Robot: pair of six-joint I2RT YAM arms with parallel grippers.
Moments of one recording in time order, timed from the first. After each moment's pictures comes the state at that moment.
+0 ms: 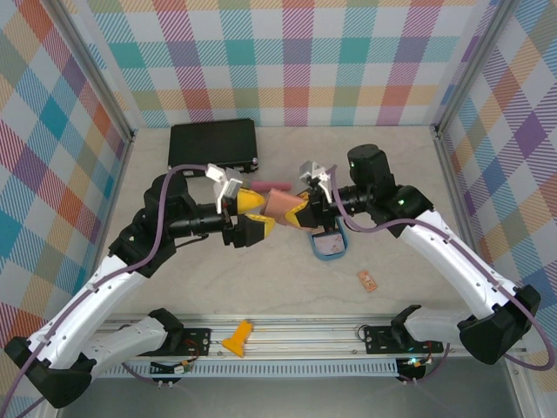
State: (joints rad) left arm -0.63 0.93 1.08 -0.35 0.61 -0.30; right arm 0.61 1.23 1.26 -0.54 -0.88 -0.15
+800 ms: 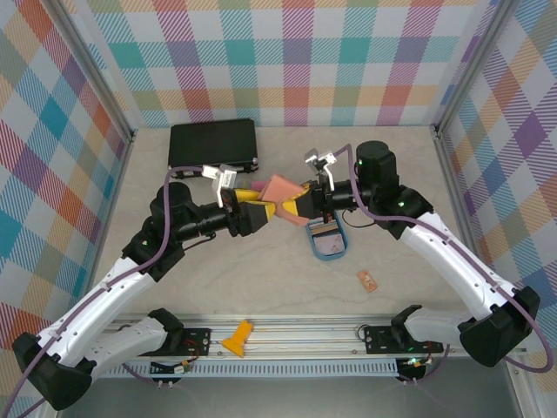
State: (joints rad) left arm -0.62 0.92 0.92 -0.08 0.54 -0.58; right arm 0.59 1.21 1.21 -0.31 -0.98 0.22
